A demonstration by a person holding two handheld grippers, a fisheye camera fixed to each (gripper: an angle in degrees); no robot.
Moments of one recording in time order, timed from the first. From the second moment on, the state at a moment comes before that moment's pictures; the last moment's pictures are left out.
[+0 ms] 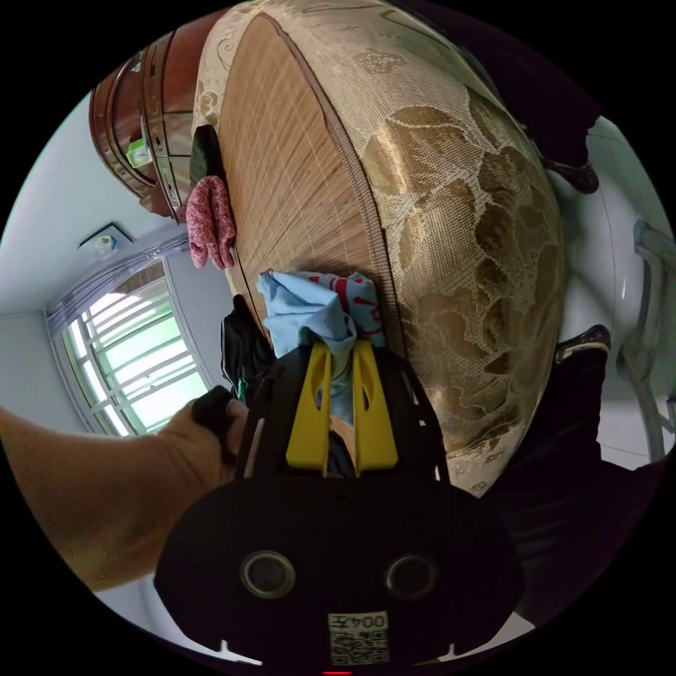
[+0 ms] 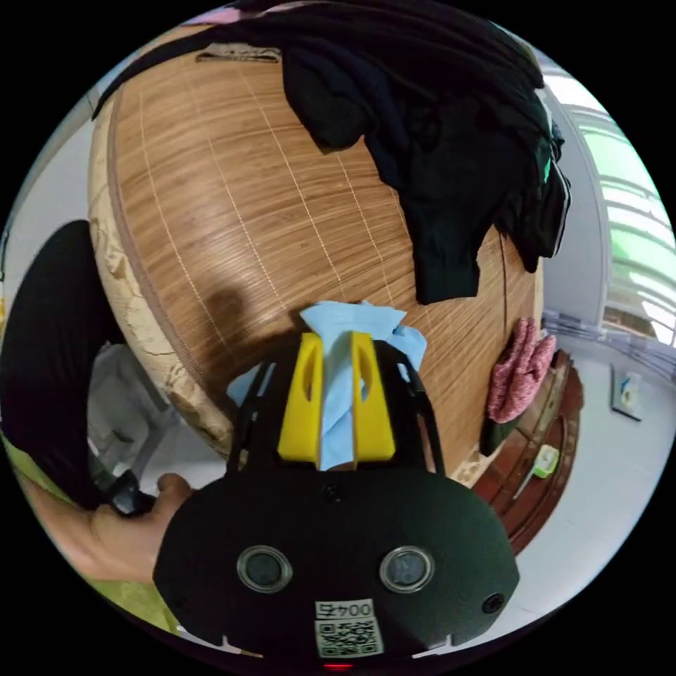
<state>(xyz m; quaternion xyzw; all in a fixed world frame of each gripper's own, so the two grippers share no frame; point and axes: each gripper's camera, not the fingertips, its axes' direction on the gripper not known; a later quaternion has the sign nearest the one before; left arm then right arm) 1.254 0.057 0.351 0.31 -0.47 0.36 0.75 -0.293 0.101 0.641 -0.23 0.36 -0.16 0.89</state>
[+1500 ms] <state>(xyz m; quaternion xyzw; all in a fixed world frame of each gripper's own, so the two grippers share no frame) 0.591 -0.235 0.914 0.33 0.50 -0.01 0.80 -0.045 0.693 0.508 0.15 -0.34 0.42 0.82</state>
